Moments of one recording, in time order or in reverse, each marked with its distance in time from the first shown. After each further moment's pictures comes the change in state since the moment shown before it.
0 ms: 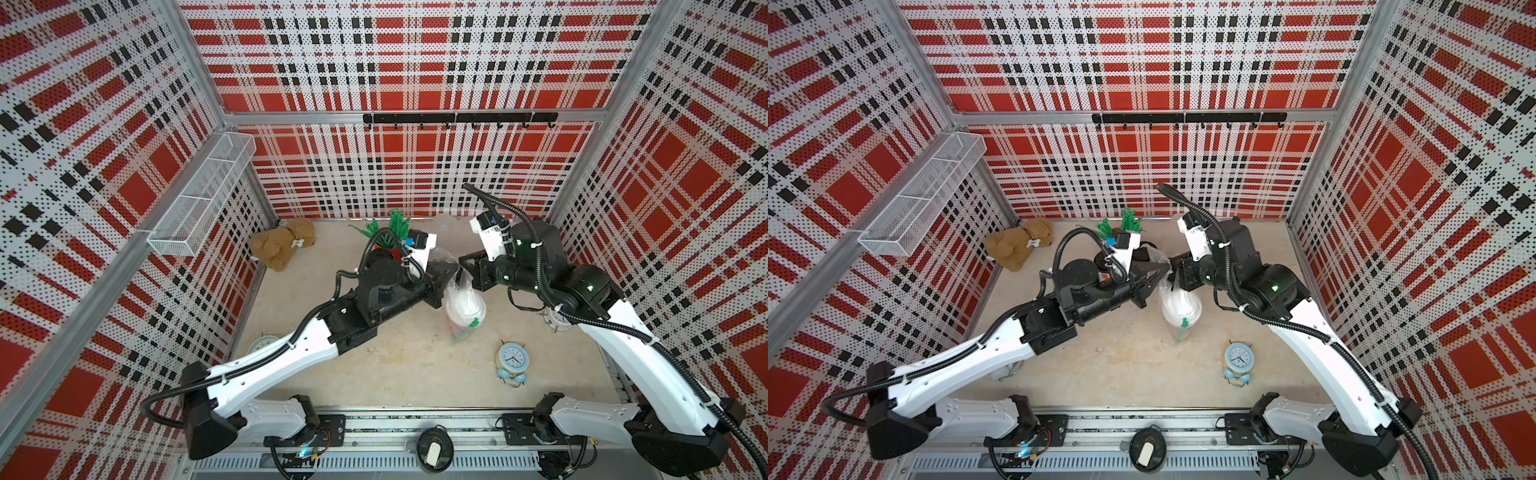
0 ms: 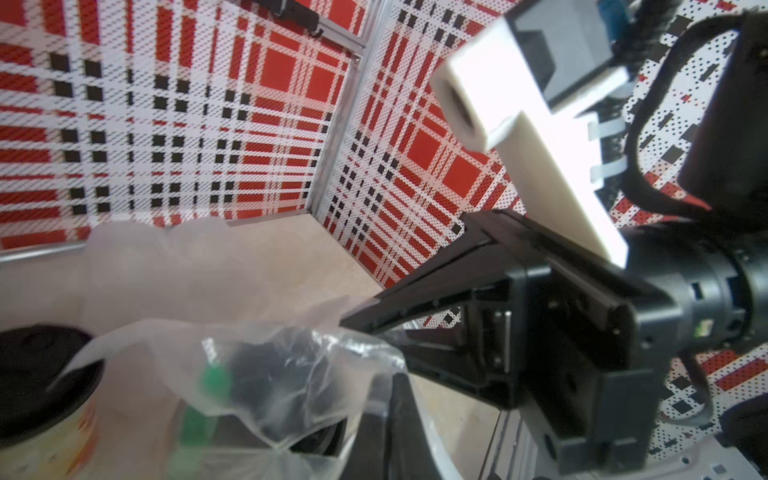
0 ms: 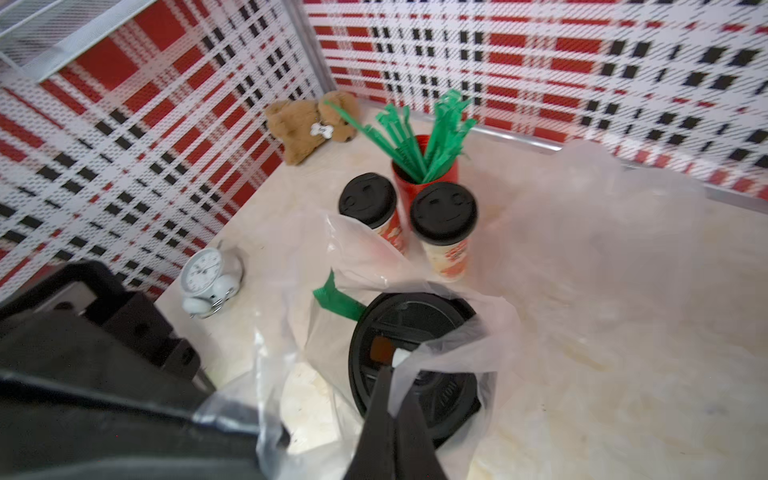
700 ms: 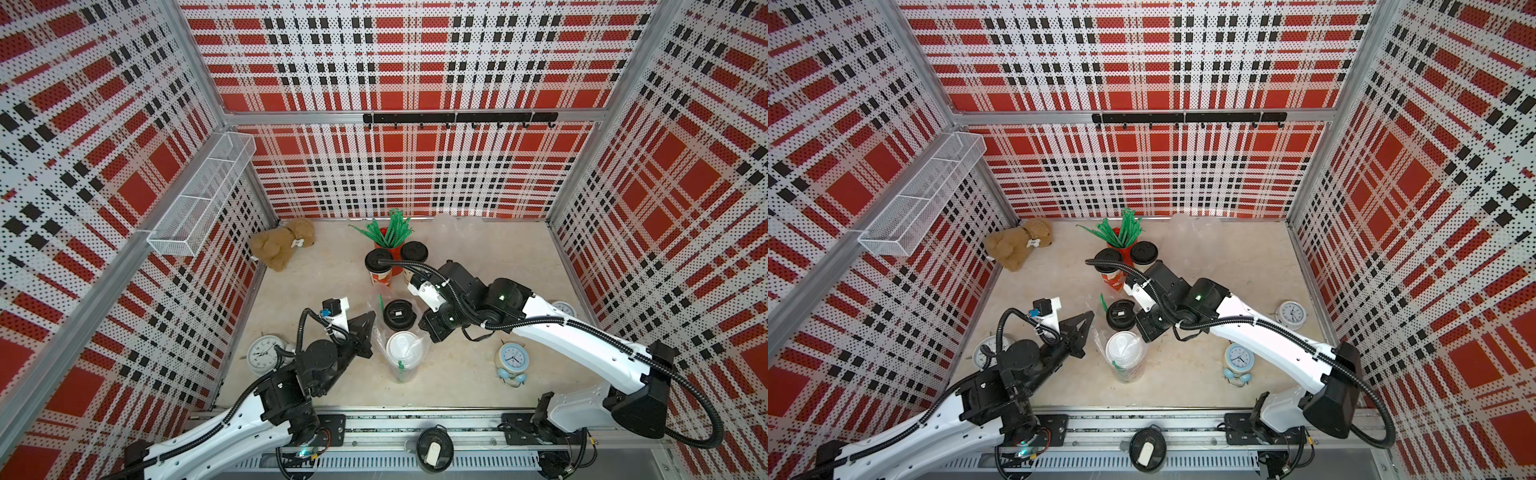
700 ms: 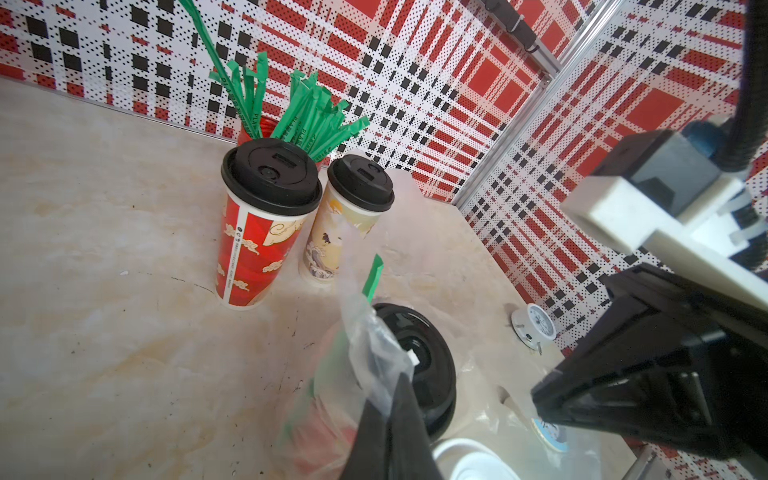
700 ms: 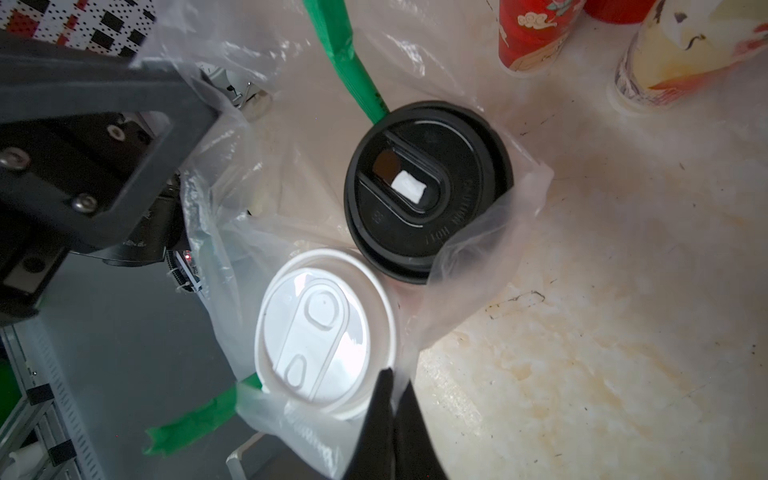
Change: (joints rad) left arm -0.031 -0.819 -0.832 -0.099 -0.482 -0.180; right arm 0.354 0.207 -0.158 -0.080 -0.105 0.084
